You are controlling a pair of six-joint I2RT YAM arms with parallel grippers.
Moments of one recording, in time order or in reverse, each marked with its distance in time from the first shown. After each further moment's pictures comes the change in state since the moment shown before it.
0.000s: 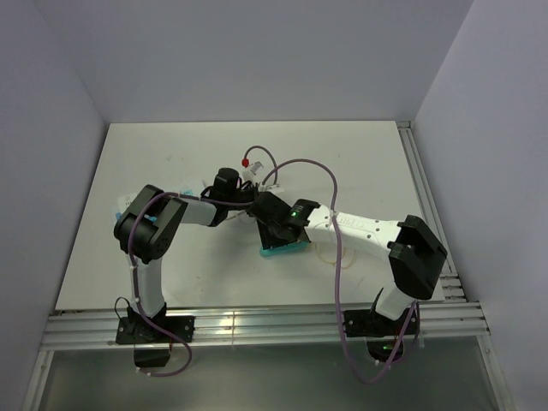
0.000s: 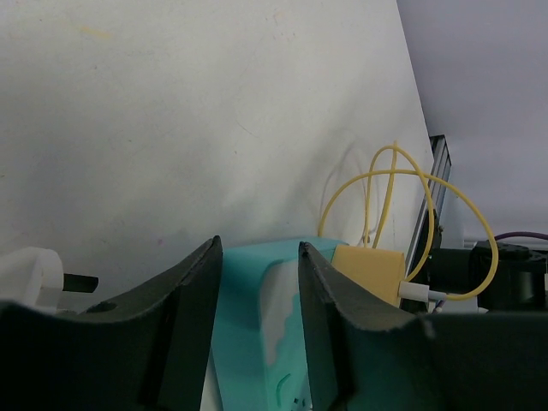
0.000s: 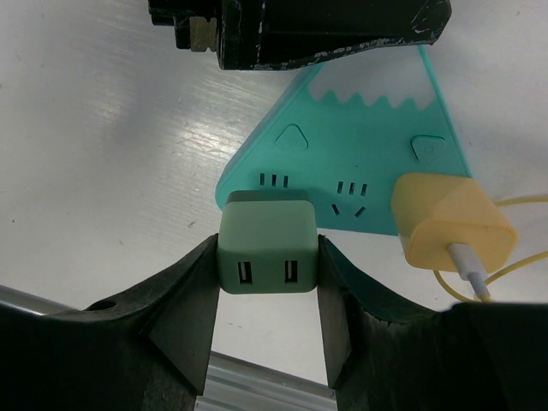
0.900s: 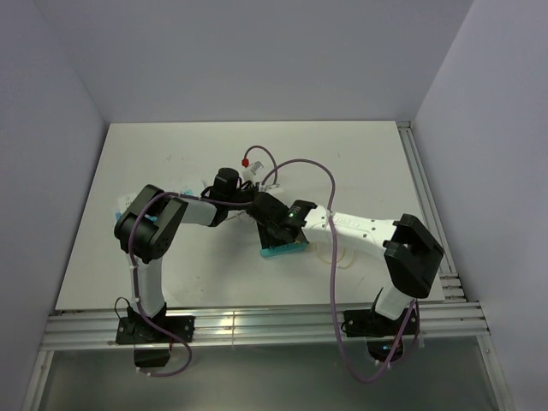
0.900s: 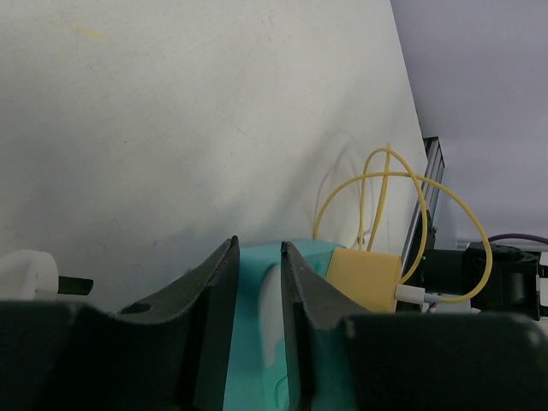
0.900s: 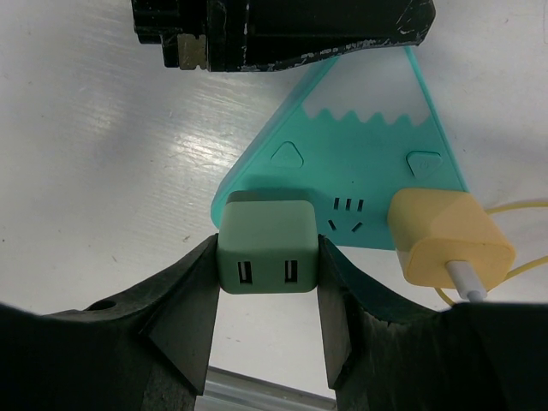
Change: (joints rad) left arm 0.000 0.004 0.000 0.013 0.007 -0.018; right arm 0.005 0.027 0.001 0.019 0.036 0.013
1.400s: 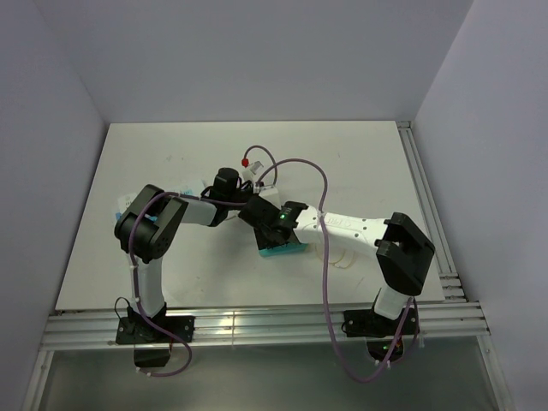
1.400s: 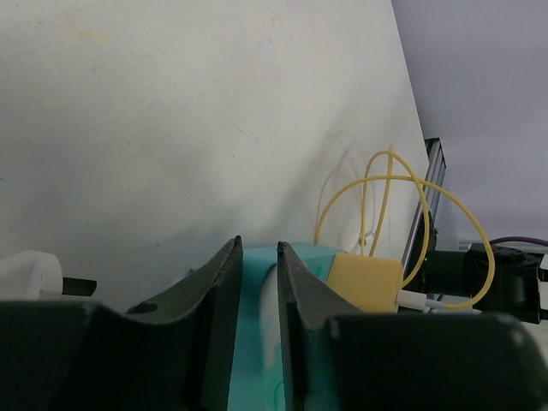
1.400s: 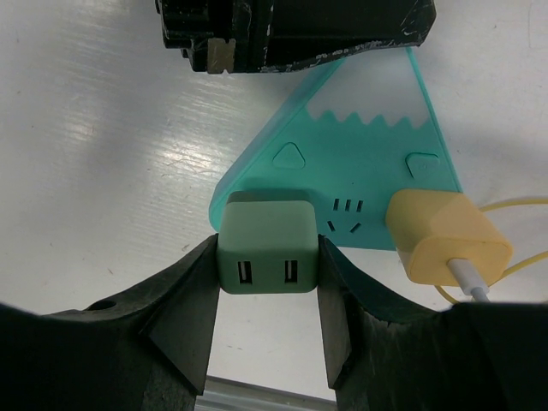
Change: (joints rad) left arm 0.000 0.002 0.001 0.000 -0.002 0.000; right arm 0.035 0.053 0.056 -0.043 0.076 0.026
